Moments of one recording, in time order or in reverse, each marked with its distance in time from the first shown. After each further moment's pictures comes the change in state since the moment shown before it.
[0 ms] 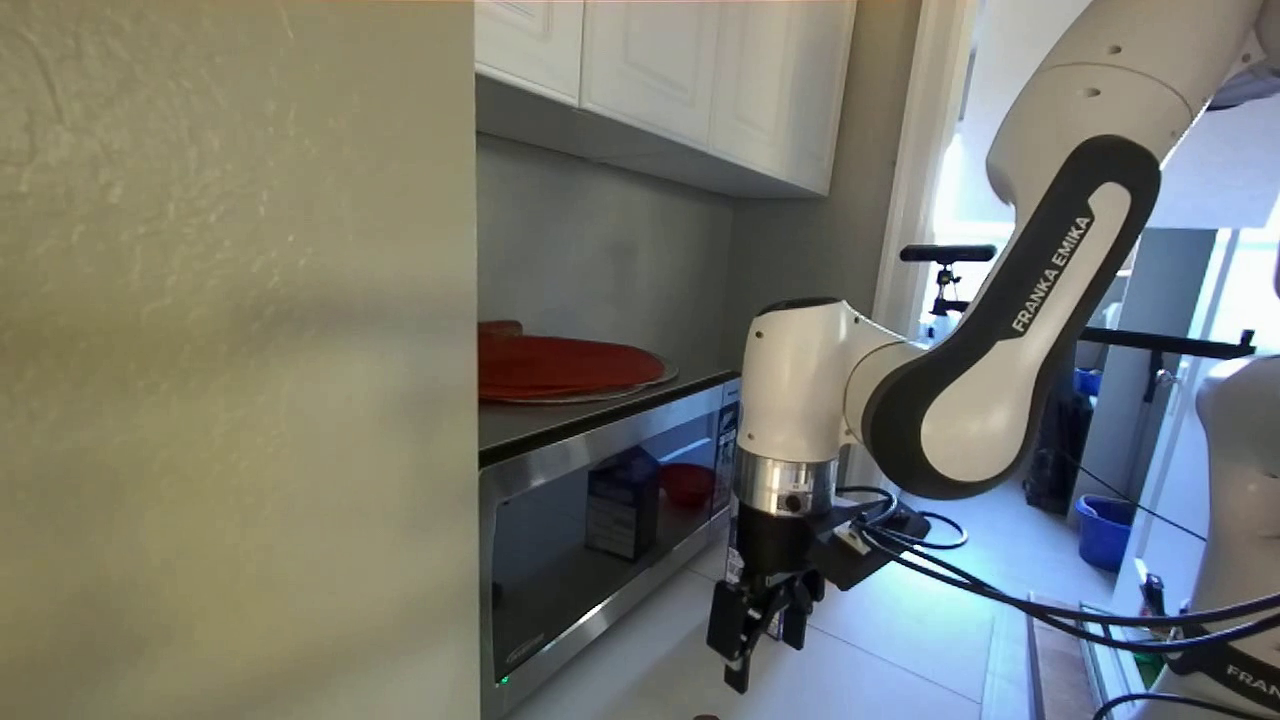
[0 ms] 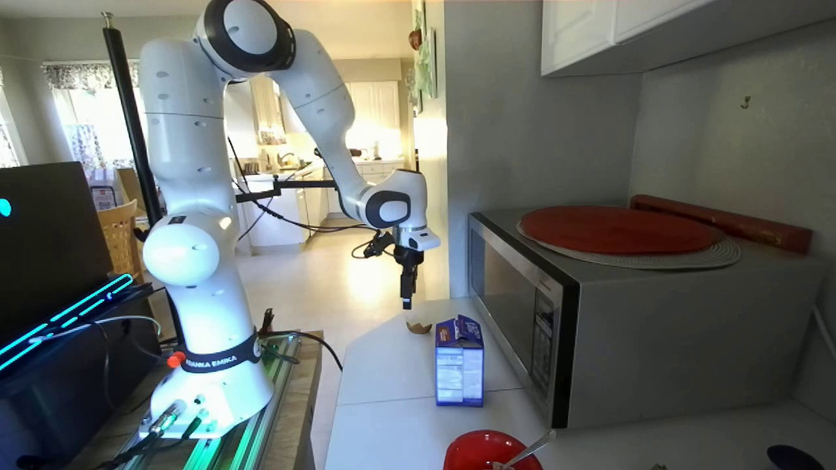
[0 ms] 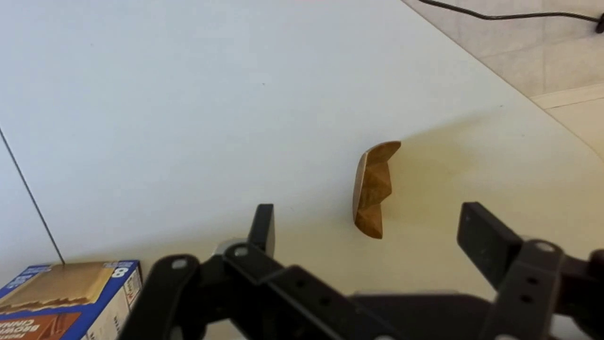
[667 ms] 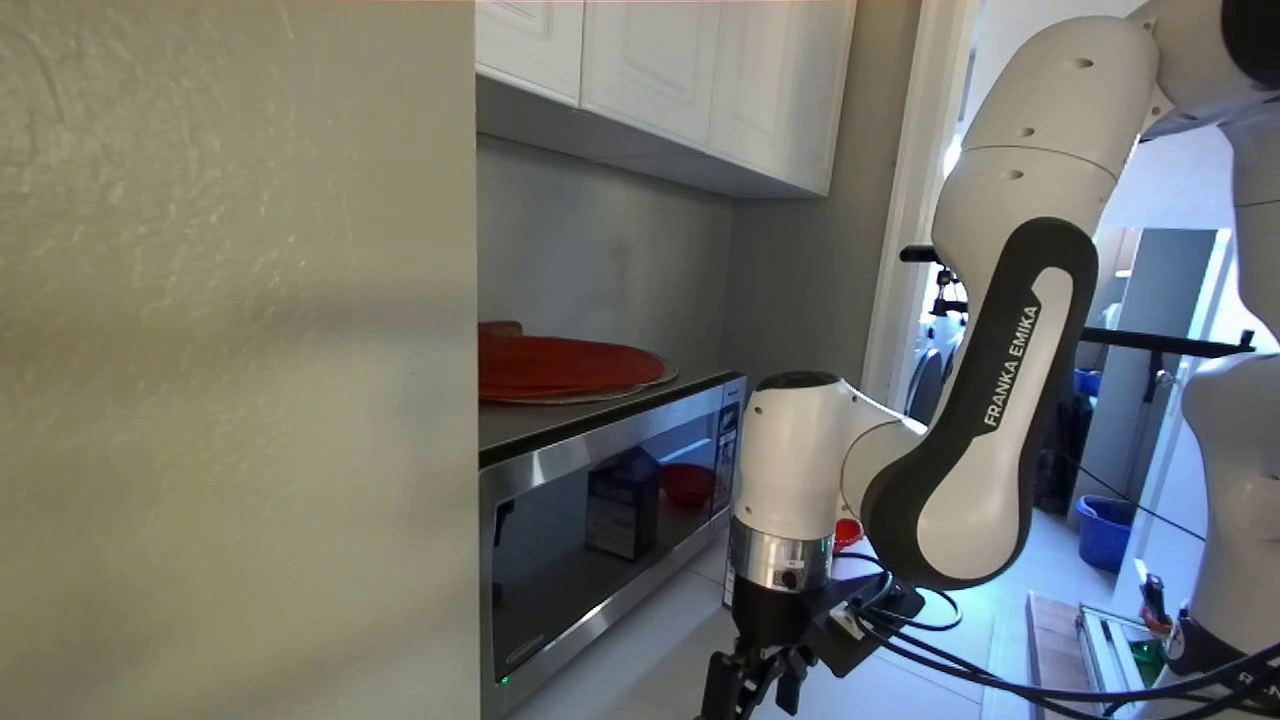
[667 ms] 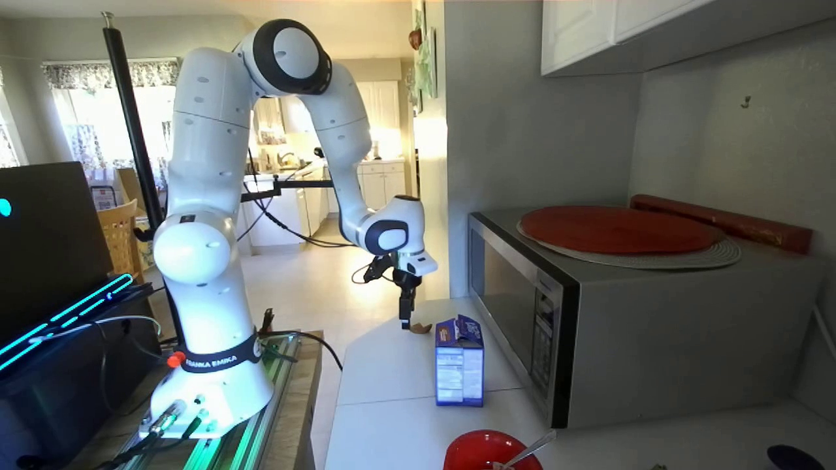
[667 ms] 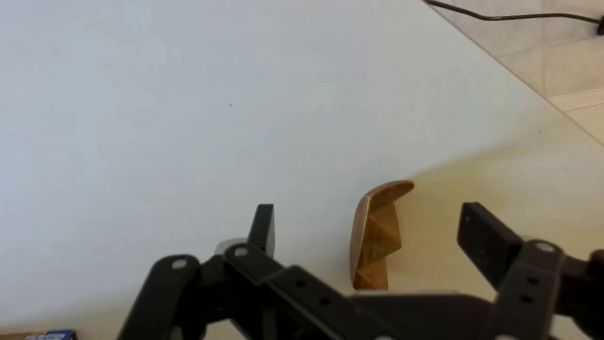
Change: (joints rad) arm 0.136 0.190 -0.116 0.008 0.000 0.202 0.005
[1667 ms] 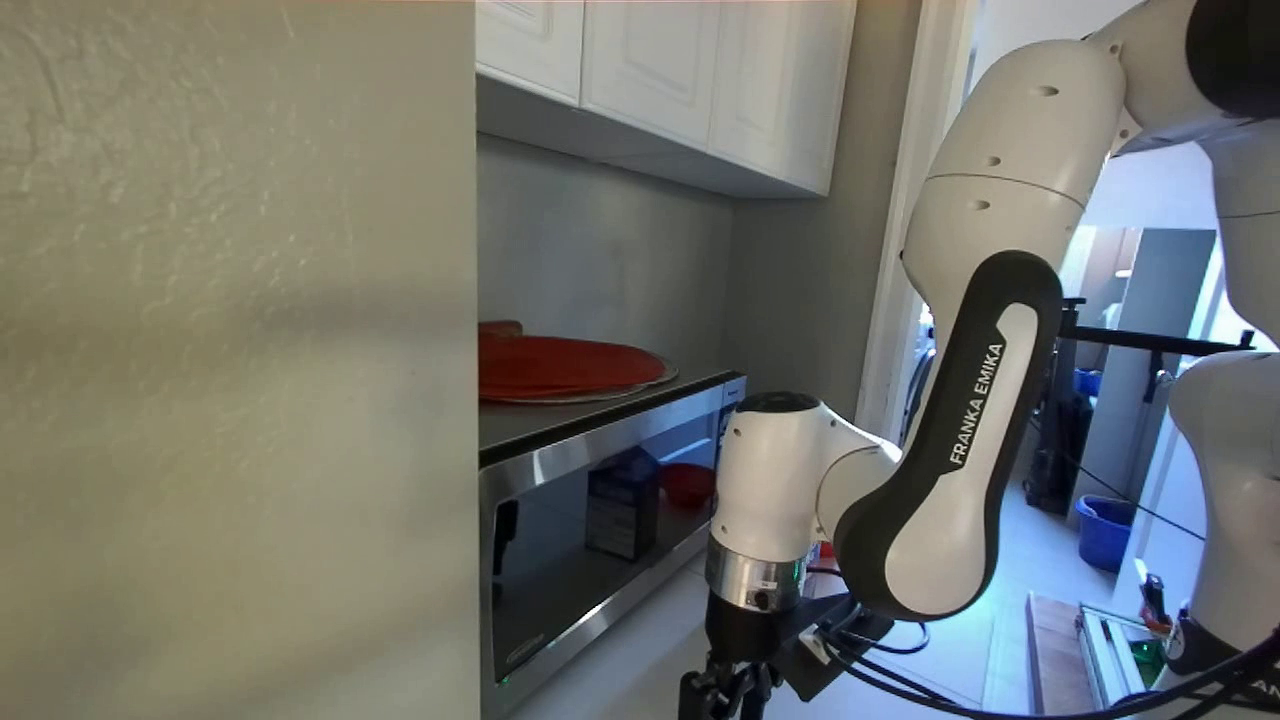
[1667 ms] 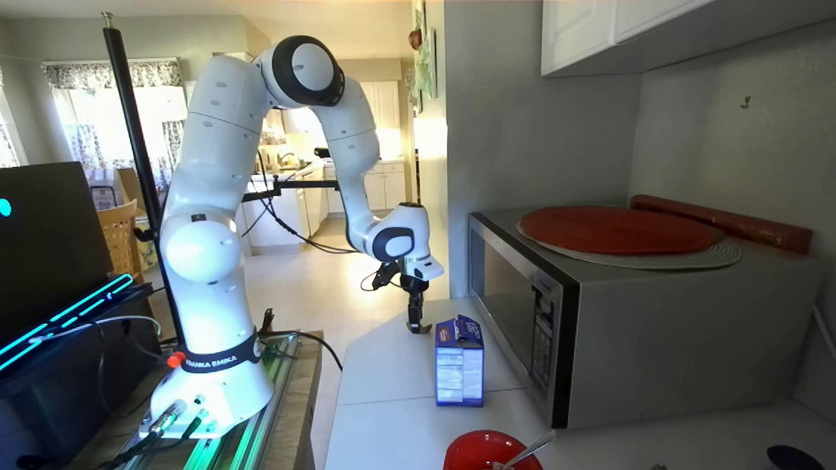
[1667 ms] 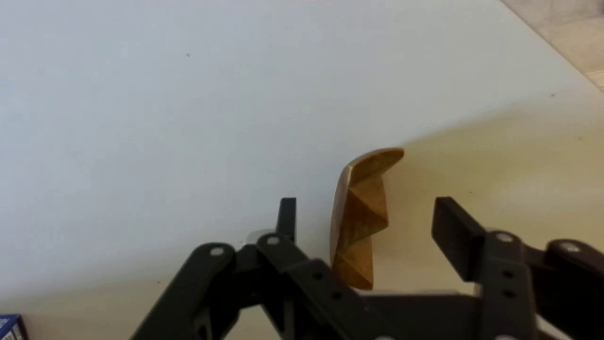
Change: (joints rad) arm 0.140 0.095 -0.133 0.075 0.000 0.056 0.000
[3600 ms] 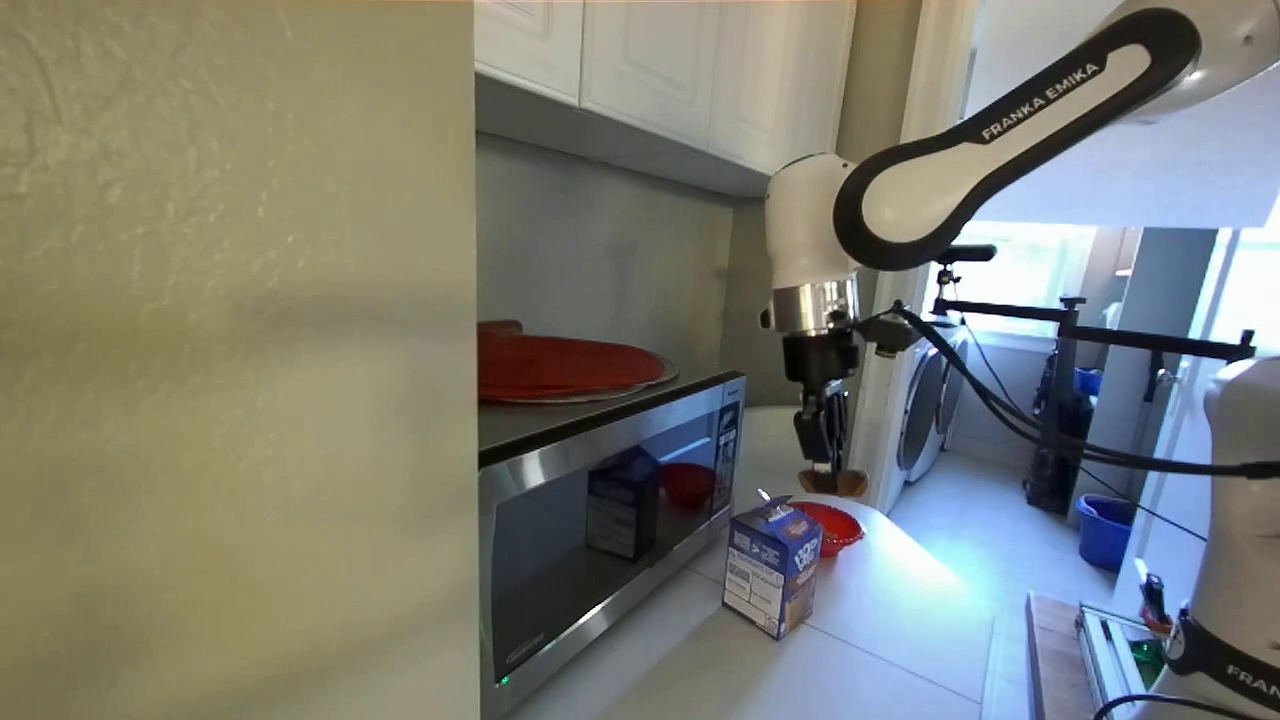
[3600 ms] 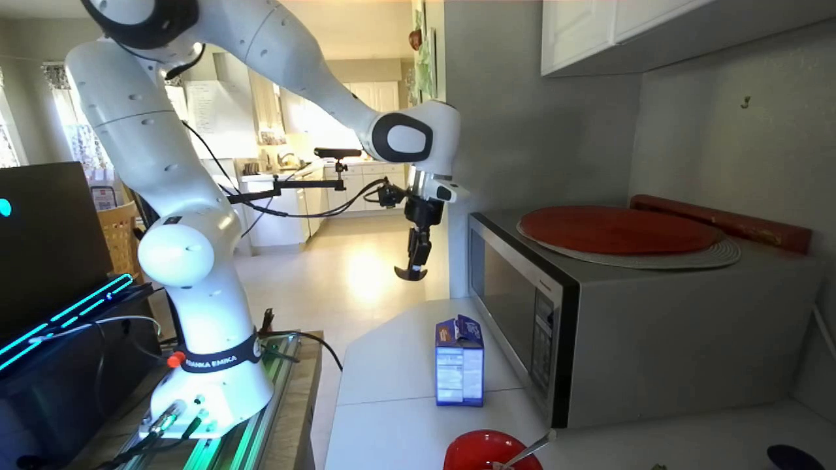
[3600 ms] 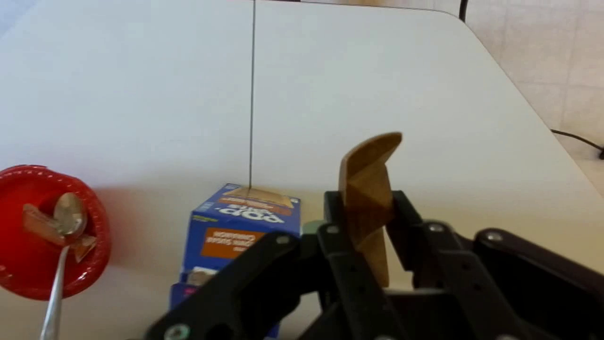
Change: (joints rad) arm -0.344 -0.637 -0.025 0.016 -0.001 -0.904 -0.596
